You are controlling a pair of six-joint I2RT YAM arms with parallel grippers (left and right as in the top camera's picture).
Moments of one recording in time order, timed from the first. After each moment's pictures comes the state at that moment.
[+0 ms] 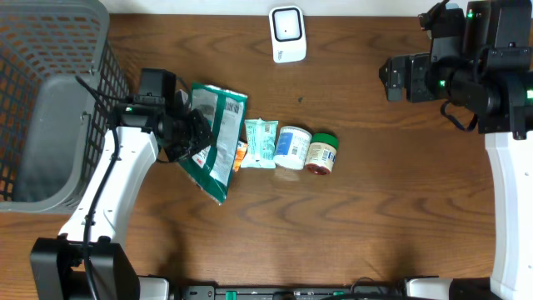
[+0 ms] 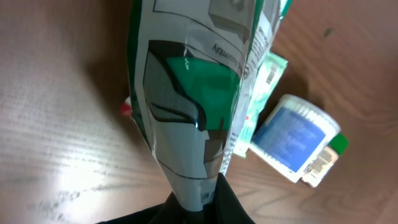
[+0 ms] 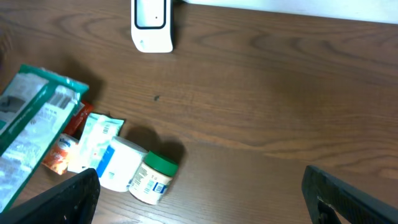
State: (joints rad) left arm -0.09 1.55 1.18 -0.87 0.39 -0.59; right arm 0.08 1.53 1.90 -1.23 -0.14 -0.01
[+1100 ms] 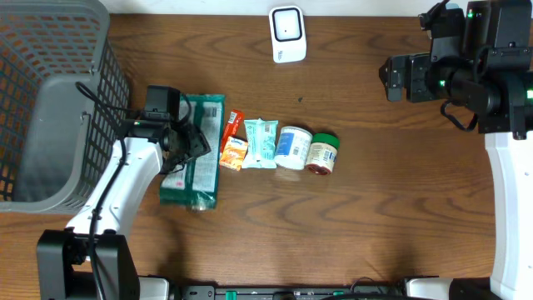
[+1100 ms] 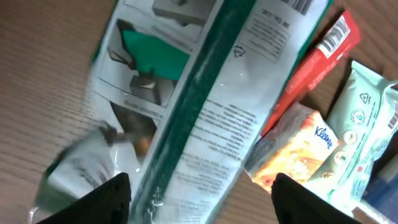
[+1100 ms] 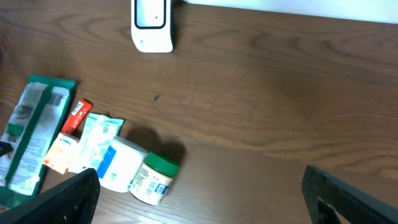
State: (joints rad) left arm -0.09 1.55 1.03 -0.76 0.10 -0.53; right arm 0.08 1.53 1.90 -1.23 -0.14 -0.01
